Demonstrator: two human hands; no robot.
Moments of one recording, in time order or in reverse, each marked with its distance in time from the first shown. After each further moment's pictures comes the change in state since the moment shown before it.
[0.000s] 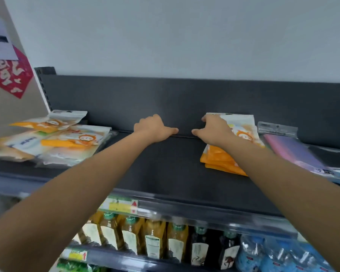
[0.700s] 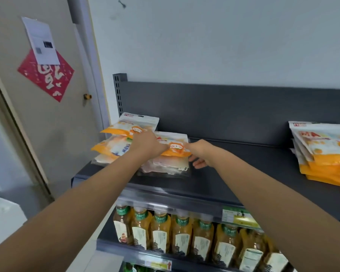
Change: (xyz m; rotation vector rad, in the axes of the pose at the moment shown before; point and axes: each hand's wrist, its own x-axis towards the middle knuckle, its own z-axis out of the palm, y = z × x) left_hand 0.013 -0.278 -0.083 0.103 0.001 -0.036; right_hand -0.001 -0.264 0.159 0.508 -0.405 0.350
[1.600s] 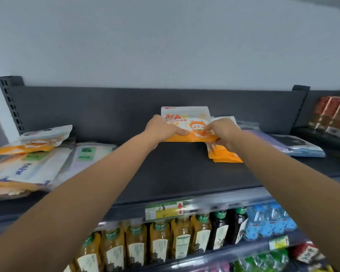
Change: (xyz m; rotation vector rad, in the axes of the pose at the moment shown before) left_hand -0.024 0.213 0.012 -0.941 -0.329 0.295; right_hand -0.078 0.099 -0.207 0.414 0.563 -0.009
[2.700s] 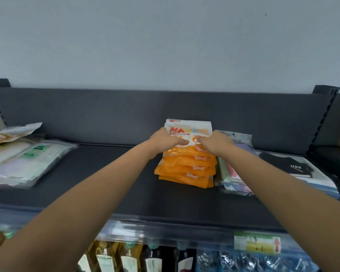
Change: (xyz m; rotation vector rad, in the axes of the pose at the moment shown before) left_hand 0.091 0.055 0.208 0.144 0.060 -0.165; right_hand 0.171 0.067 -0.150 -0.785 -0.141 -0.266
